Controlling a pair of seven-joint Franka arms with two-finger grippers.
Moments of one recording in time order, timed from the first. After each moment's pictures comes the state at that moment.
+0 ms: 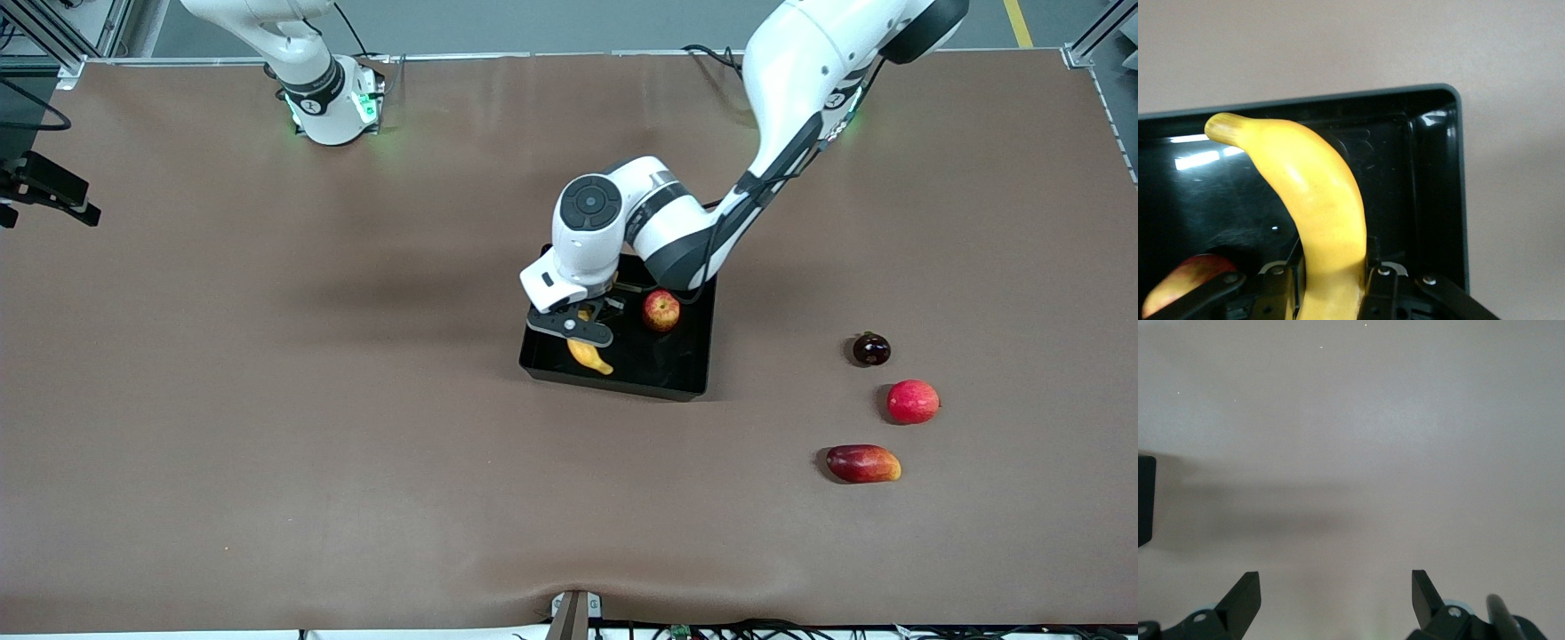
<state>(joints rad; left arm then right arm) -0.42 0.75 -0.49 -1.44 0.36 2.16 -0.71 0.02 -0.02 -0.10 -1.50 0.01 1.47 -0.09</state>
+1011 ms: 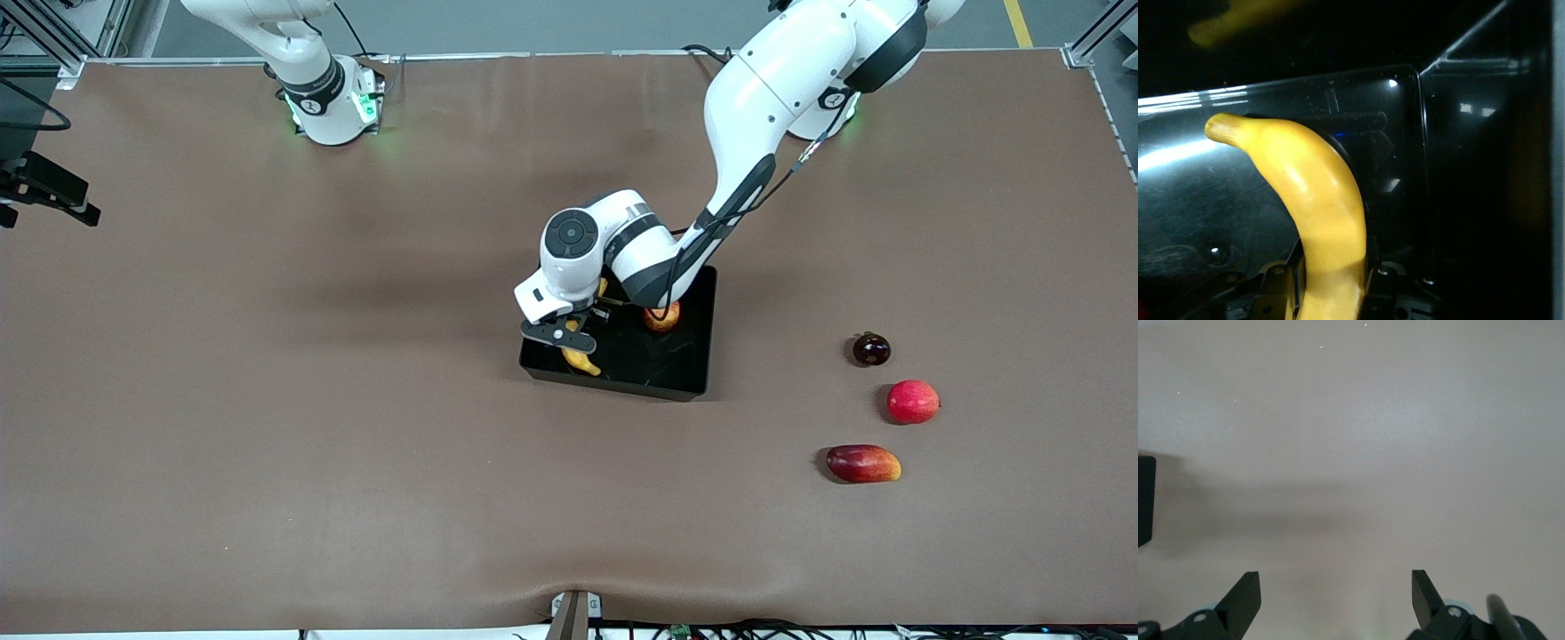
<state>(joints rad) -0.52 0.87 -0.39 -1.44 0.36 2.25 -0.71 0.02 -0.02 -0.10 -1.50 0.01 1.47 -0.09</state>
